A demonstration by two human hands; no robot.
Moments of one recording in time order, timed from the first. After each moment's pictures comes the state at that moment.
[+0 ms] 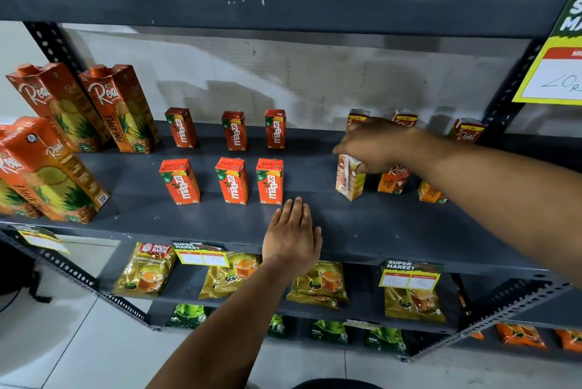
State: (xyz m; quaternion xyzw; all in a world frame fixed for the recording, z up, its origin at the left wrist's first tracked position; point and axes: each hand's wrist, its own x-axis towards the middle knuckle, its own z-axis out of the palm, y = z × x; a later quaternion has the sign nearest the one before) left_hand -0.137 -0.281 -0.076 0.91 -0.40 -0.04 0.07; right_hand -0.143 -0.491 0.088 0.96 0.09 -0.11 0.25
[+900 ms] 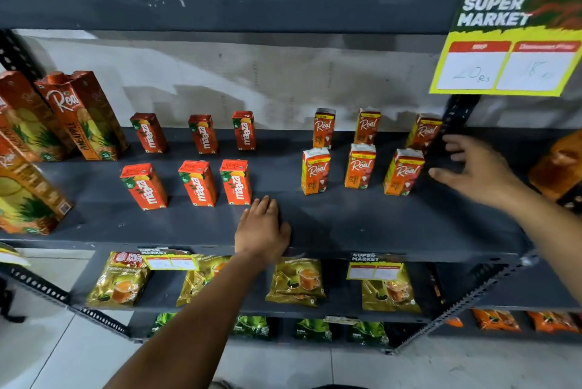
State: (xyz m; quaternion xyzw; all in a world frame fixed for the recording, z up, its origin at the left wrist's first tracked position) left_hand -0.134 -0.294 -0.067 0.92 -0.34 -0.05 0.19; right_hand -0.329 -0.607 0.047 0.90 -0.32 0.18 -0.25
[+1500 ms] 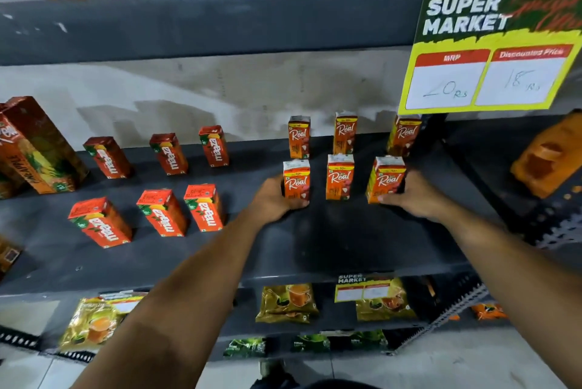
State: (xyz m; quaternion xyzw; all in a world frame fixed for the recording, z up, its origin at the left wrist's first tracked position) left_hand -0.078 -0.400 -0.037 0.79 -0.33 -0.27 0.43; right_hand -0.279 -0.625 -0.026 0.83 -0.34 0.10 -0.43
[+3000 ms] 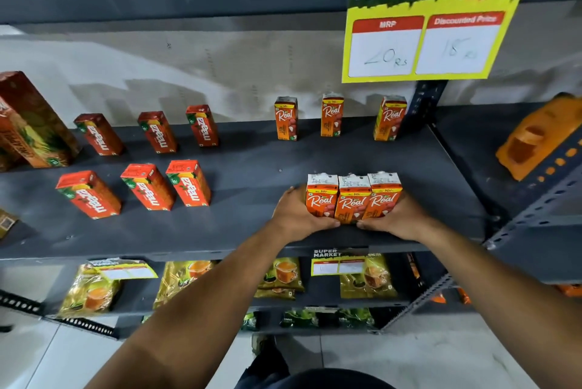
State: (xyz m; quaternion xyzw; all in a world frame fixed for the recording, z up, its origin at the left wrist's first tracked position) left_hand -0.175 -0.419 -0.074 0.80 -0.31 -0.27 0.43; right_hand -0.335 -0.589 -0.052 0.84 -0.28 0.07 -0.46
